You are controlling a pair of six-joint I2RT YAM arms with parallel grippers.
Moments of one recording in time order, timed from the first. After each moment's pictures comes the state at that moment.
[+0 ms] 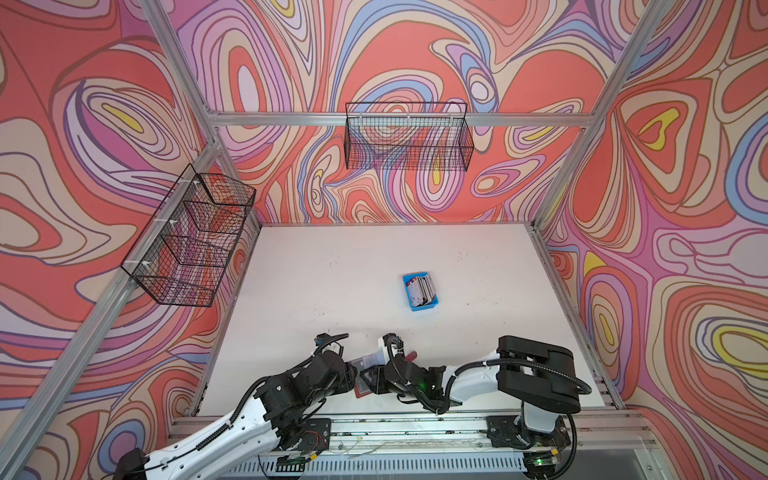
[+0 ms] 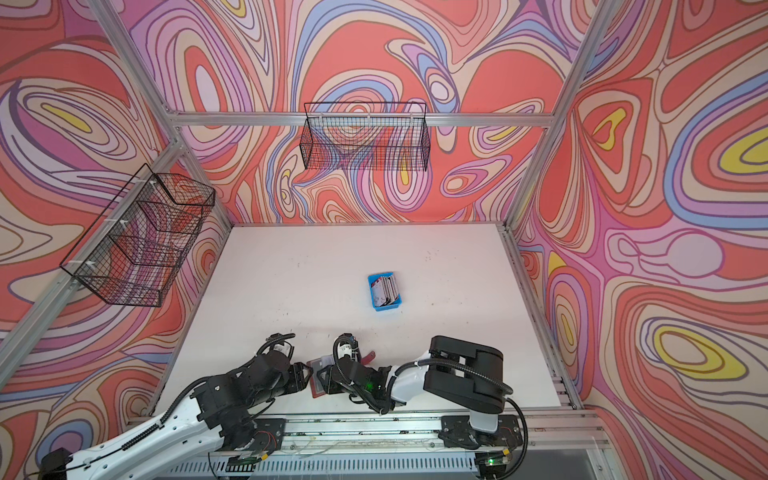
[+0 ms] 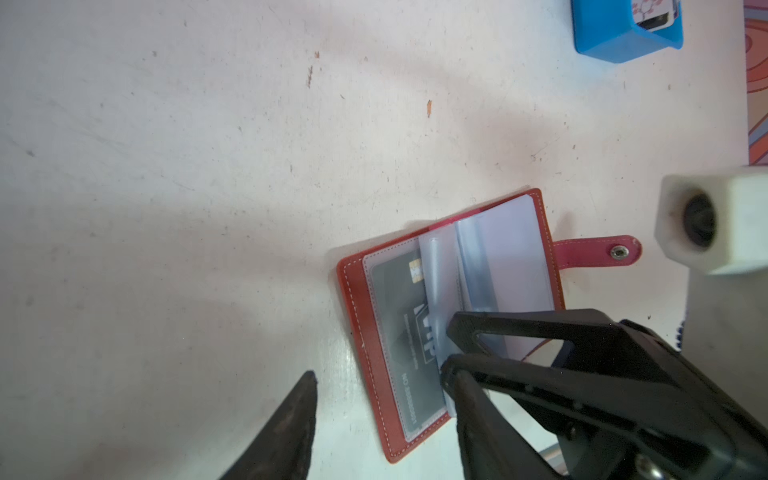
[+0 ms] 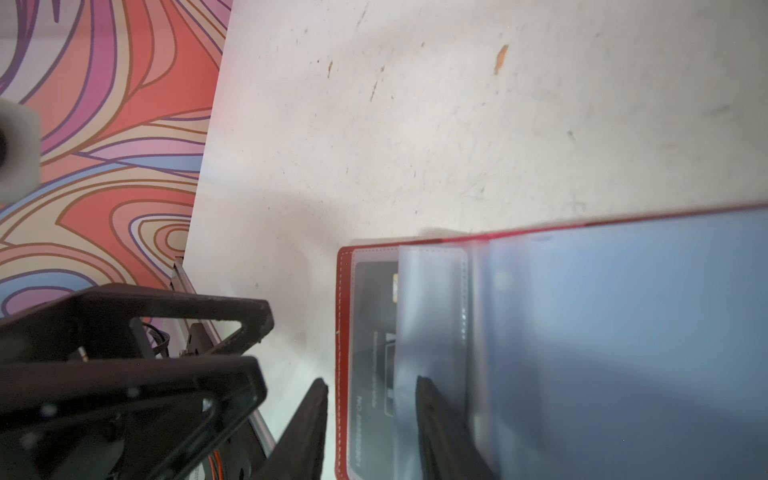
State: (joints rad) left arm -0.89 0.54 0.30 -0.66 -0.15 -1.03; right arm 1.28 1.82 0.69 0.55 0.12 1.13
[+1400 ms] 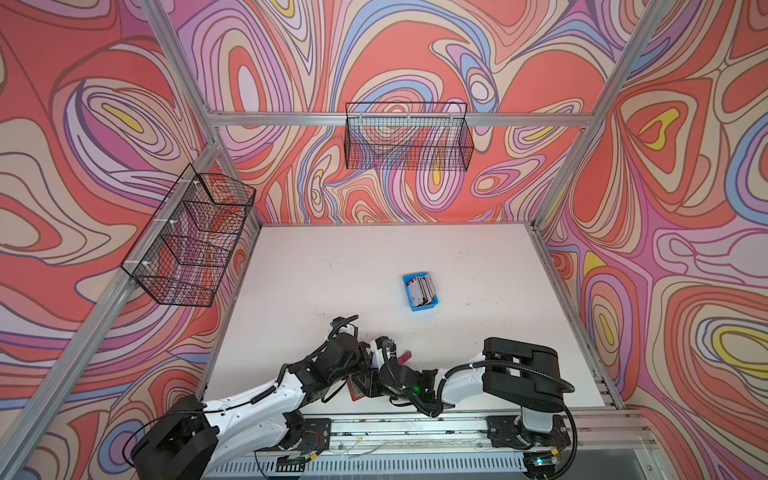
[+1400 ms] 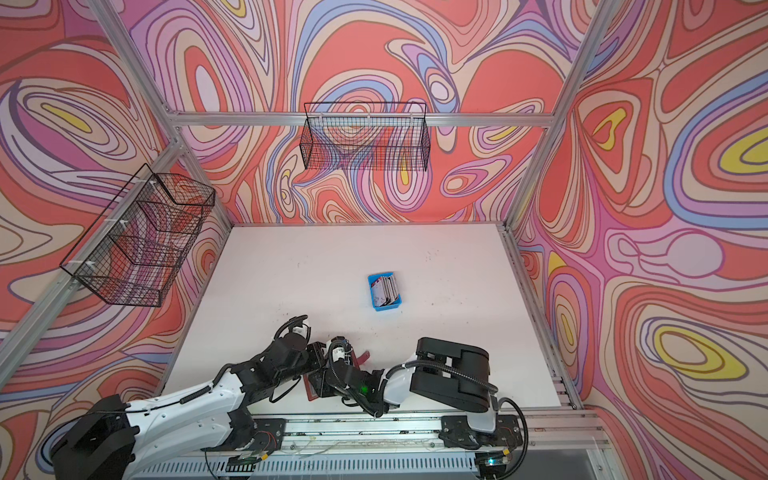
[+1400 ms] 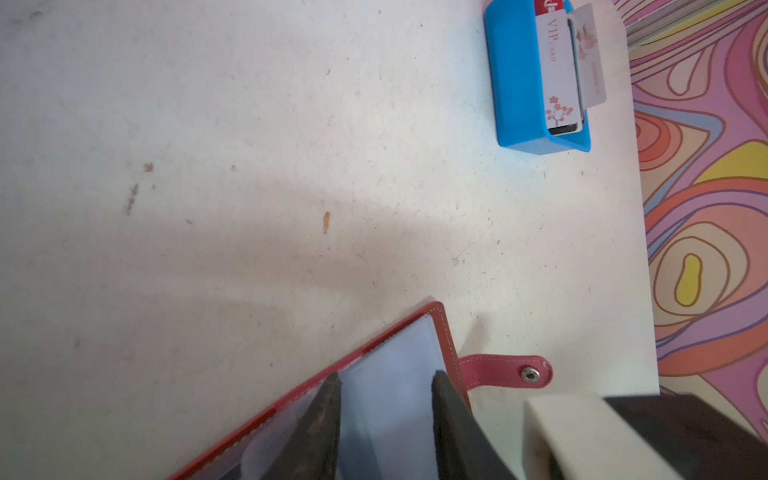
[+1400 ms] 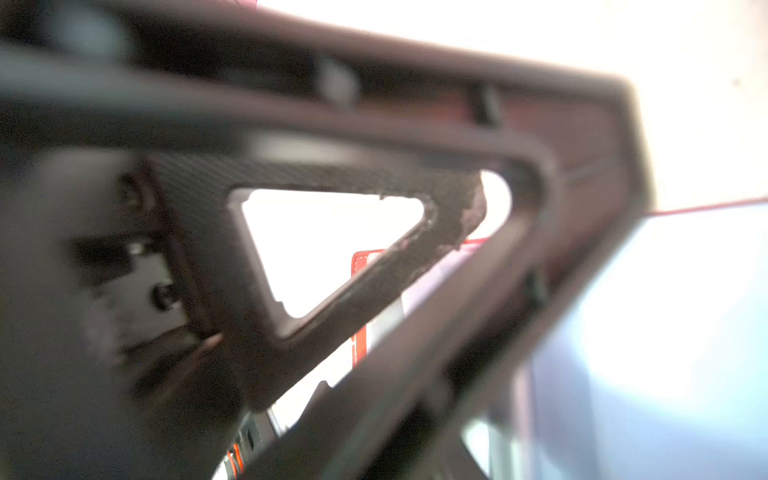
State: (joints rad) left arm -0.80 0.99 0.26 0.01 -0.09 -1.04; right arm 1.30 1.90 0.73 0.64 0.11 1.15
